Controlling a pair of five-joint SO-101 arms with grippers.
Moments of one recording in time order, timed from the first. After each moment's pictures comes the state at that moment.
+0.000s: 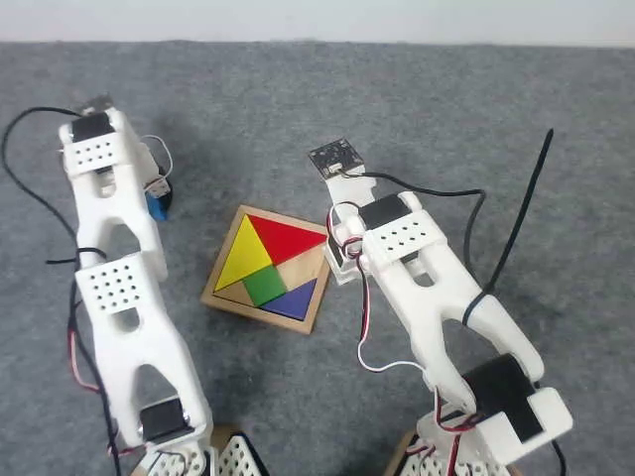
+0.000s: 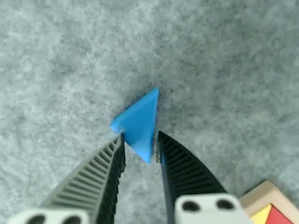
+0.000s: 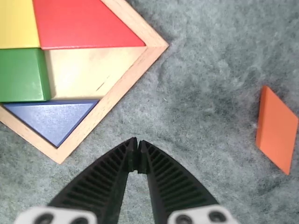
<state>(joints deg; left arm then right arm) -24.6 60.4 -56.1 98.4 17.2 -30.9 -3.8 23.8 66.7 -0.6</state>
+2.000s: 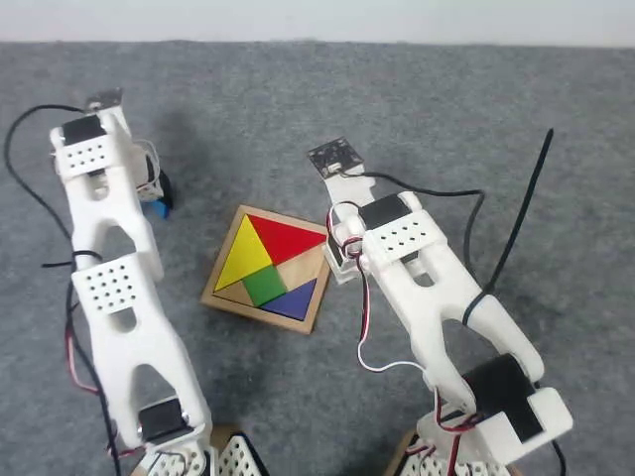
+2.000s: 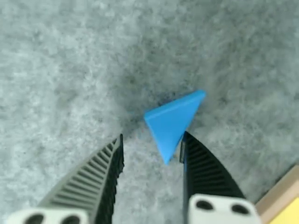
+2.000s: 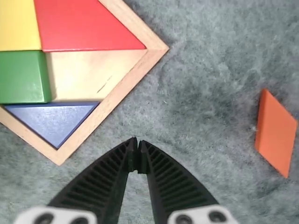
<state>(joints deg) -26.2 61.8 -58.5 97.4 1.0 -30.8 -3.8 23.8 66.1 0.7</state>
